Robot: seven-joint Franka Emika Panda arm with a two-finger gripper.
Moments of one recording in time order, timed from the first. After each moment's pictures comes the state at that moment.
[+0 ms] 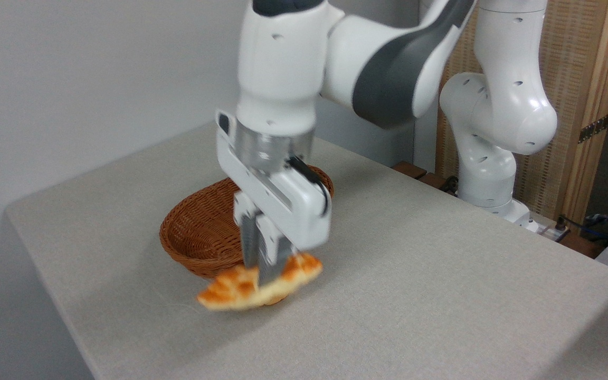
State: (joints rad) arm -0.25 -0.07 0.36 -2.00 -0.23 2.06 1.05
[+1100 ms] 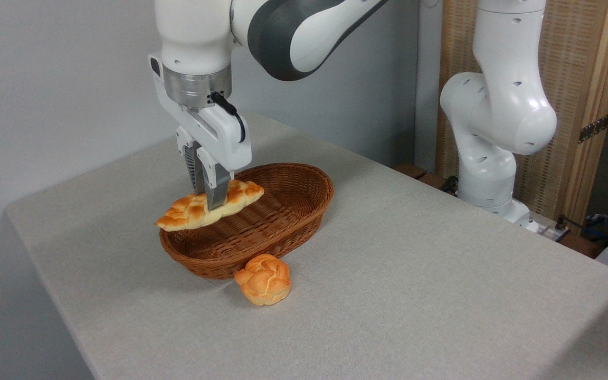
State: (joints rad) arm -0.27 -0.05 0.09 -1.91 -0.26 1.95 0.69
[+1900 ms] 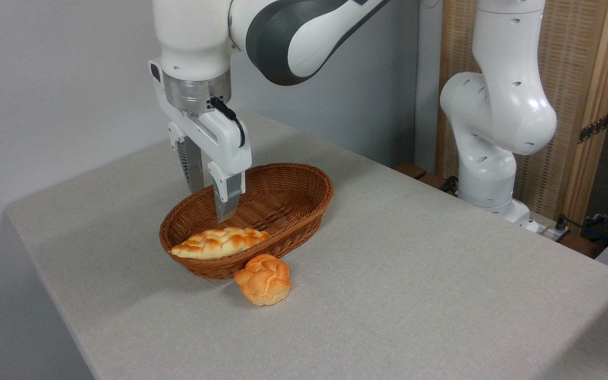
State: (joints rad) arm -0.27 -0.04 0.09 -1.92 -0.26 1.95 0.69
